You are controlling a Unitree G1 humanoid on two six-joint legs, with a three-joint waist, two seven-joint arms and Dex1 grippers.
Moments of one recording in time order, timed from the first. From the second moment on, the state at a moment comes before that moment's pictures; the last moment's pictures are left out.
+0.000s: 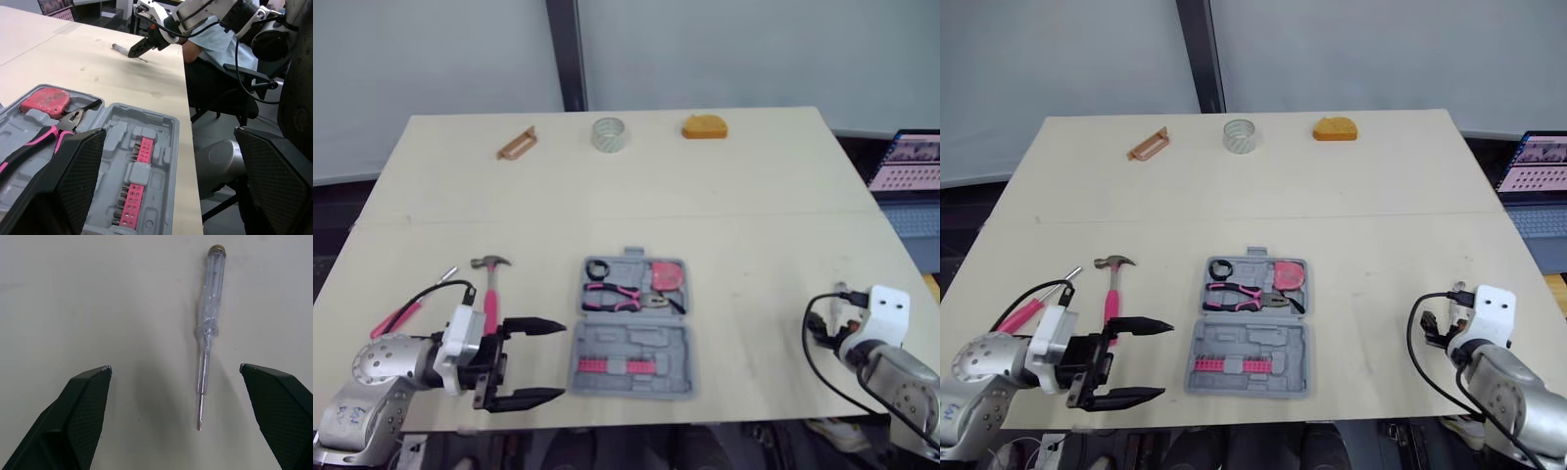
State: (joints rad) left arm 0.16 0.76 0.20 -0.35 -0.66 0.19 -1.29; right arm -0.02 -0.39 -0.55 -0.37 0.40 1.13 0.04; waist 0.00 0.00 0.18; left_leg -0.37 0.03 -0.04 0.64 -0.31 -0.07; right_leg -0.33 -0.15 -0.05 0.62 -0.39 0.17
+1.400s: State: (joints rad) left arm 0.20 0.79 0.23 -0.38 -0.66 0.20 -1.23; right arm -0.17 -0.46 -0.50 -0.03 0.35 0.92 0.07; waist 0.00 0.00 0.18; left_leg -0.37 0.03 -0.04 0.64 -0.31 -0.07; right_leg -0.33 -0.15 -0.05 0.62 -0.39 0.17
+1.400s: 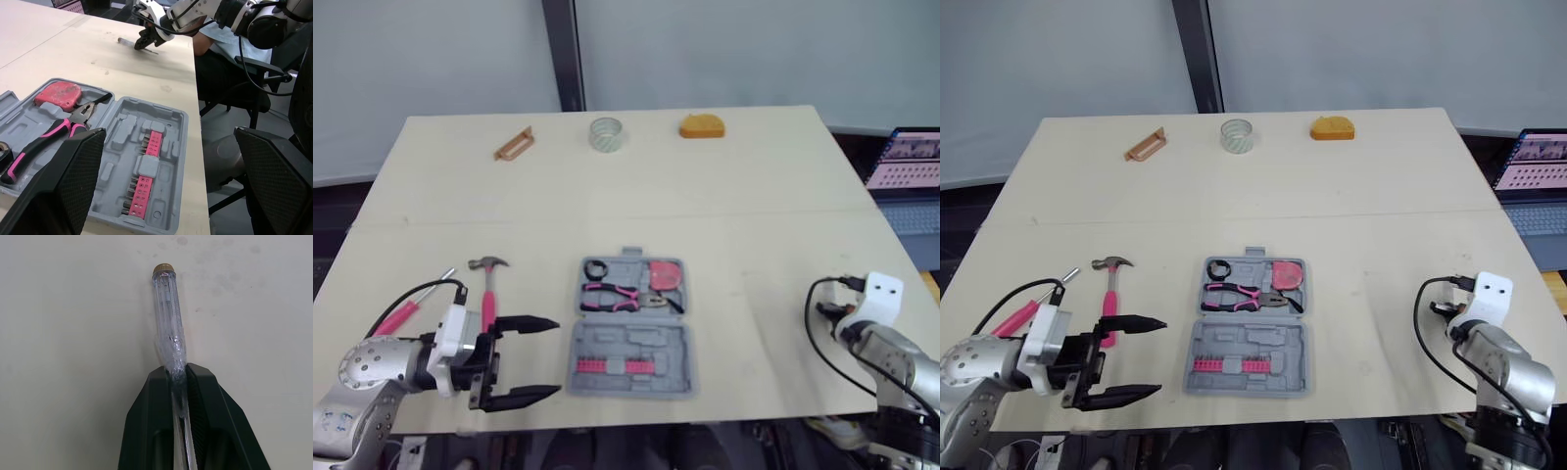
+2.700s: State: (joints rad) left arm 0.28 0.85 0.38 -0.14 -0.58 0.09 -1.38; right arm -1.11 -0.56 0.81 -0.37 0.52 1.51 0.64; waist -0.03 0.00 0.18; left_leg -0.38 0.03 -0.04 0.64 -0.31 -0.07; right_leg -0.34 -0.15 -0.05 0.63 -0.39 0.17
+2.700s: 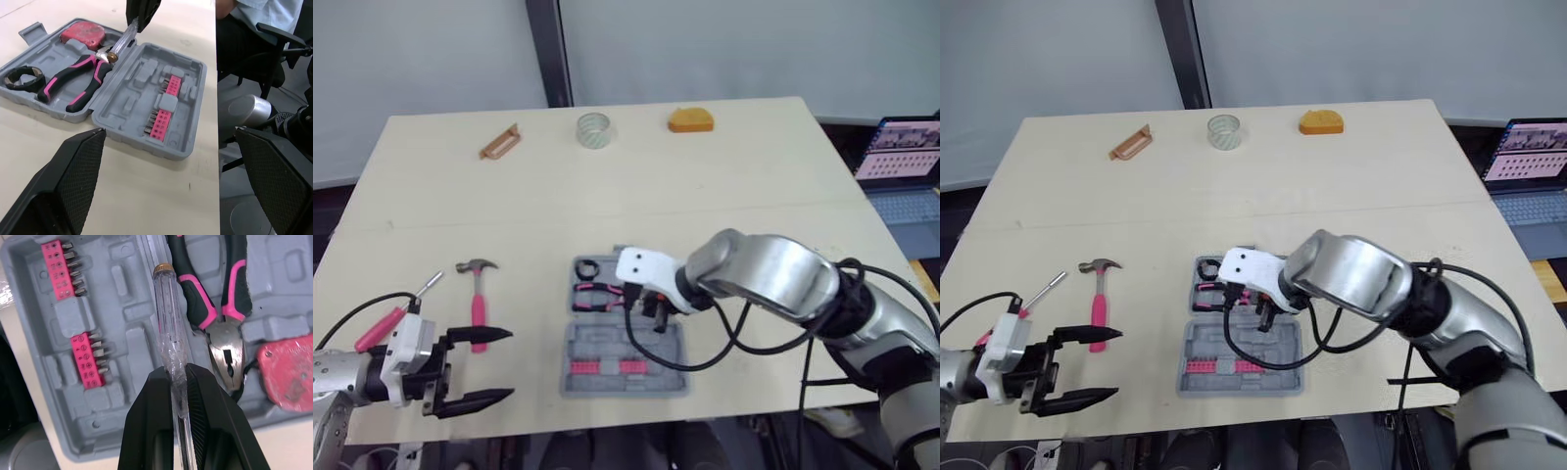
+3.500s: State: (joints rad) left arm 0.29 0.85 0.38 -0.11 -0.56 0.06 -1.39; right arm -1.11 -0.42 0.87 -0.25 0.43 1.38 0.72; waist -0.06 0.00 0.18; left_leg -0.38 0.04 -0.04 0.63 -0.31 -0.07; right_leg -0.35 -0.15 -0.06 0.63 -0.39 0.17
